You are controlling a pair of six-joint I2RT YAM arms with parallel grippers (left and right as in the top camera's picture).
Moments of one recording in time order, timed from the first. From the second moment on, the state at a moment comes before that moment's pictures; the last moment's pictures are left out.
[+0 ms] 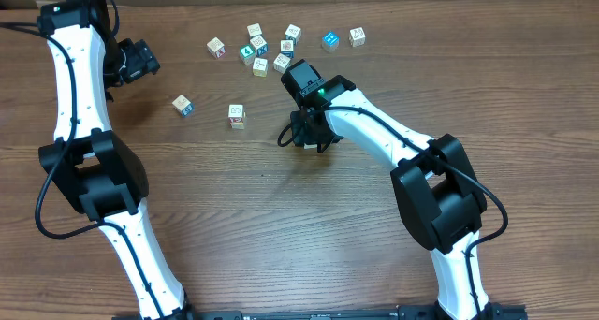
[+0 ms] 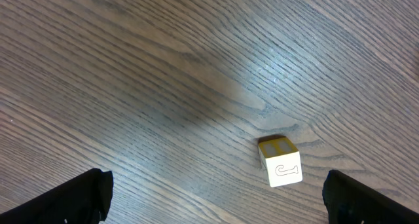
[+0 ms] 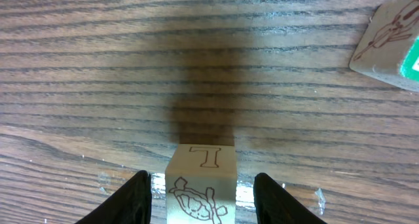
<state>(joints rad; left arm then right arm) 0.24 2.37 2.36 -1.38 -0.03 -0.37 0.60 2.19 1.70 -0.87 0.03 0.49</state>
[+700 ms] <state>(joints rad) 0.24 2.37 2.36 -1.38 -0.03 -0.37 0.60 2.19 1.70 -0.87 0.03 0.49</state>
